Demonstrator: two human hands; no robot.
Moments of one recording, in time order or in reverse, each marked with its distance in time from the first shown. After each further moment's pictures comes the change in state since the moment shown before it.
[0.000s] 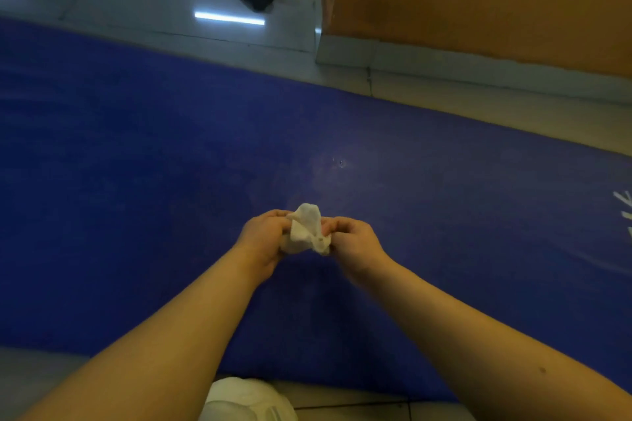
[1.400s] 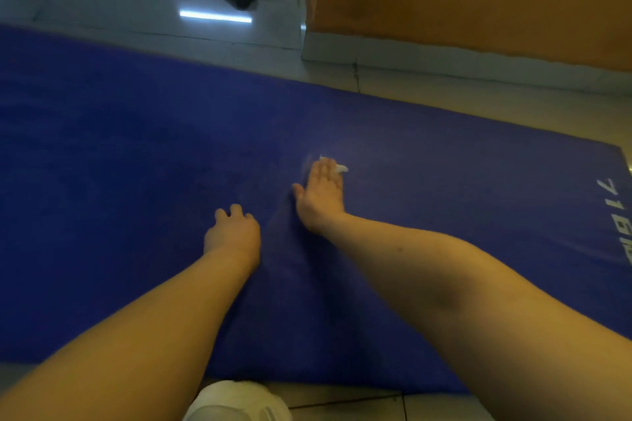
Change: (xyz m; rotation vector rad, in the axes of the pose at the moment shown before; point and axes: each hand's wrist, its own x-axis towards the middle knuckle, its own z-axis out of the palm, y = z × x) left_hand 0.018 0.003 -0.021 1.799 0.208 0.143; right_hand 0.106 -0.008 0.017 -1.178 0.164 -0.114
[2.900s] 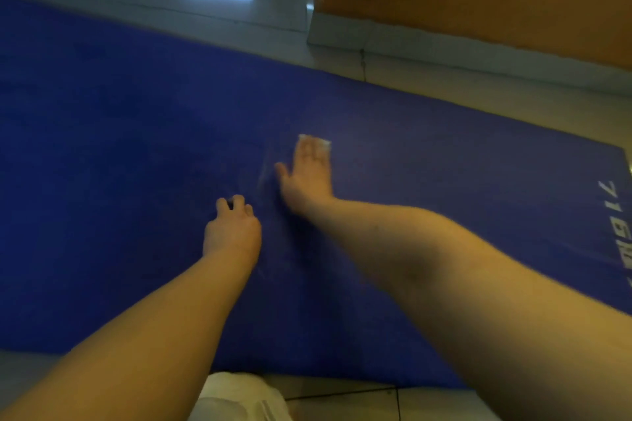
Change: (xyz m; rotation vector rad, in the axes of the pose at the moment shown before) left_hand 0.004 0.000 0.015 0.068 0.057 0.001; right_hand 0.024 -0.028 0.008 -0.060 0.044 -0.073
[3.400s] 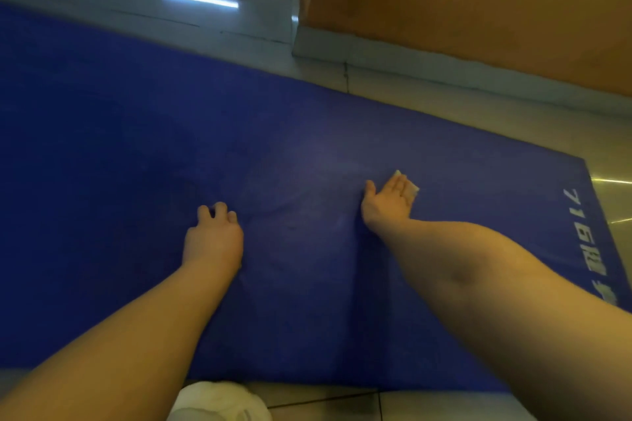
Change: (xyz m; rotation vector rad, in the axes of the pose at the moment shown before) left_hand -0.002 -0.003 0.000 0.018 0.014 0.030; right_hand -0.038 0.166 -0.034 0.088 0.018 0.580
